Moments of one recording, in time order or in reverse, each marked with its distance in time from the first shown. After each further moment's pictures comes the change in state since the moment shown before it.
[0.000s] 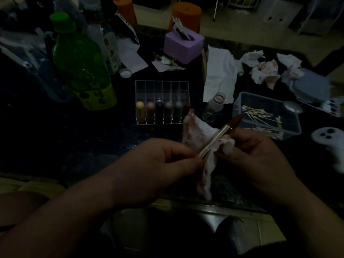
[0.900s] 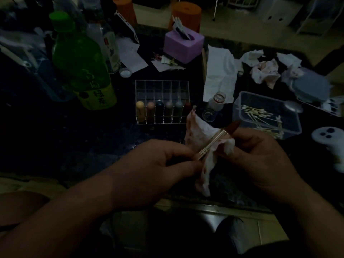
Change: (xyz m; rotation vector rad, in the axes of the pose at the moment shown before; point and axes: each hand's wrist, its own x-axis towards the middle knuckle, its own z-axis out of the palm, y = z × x) left_hand -0.001 -0.001 -0.001 0.204 0.036 0.042; right_hand 0.000 -0.006 0.001 -0.075 -0.004 -0.031
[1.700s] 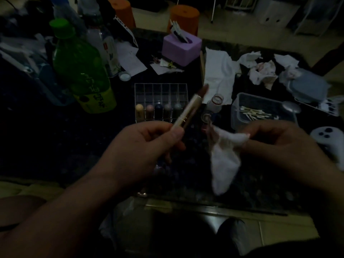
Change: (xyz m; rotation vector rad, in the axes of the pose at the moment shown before) left_hand 0.005 -0.001 -0.007 -0.270 0.373 0.026; right_hand -0.004 -0.038 -0.031 -0.451 0.011 -0.003
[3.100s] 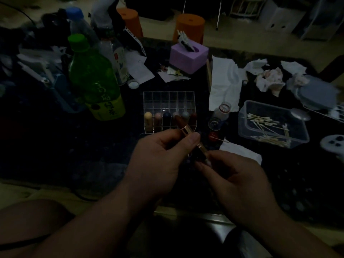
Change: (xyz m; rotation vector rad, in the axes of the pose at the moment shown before) left_hand 0.000 0.004 0.023 -0.144 0.173 0.045; right_hand -0.003 0.035 0.083 -0.334 0.257 -0.122
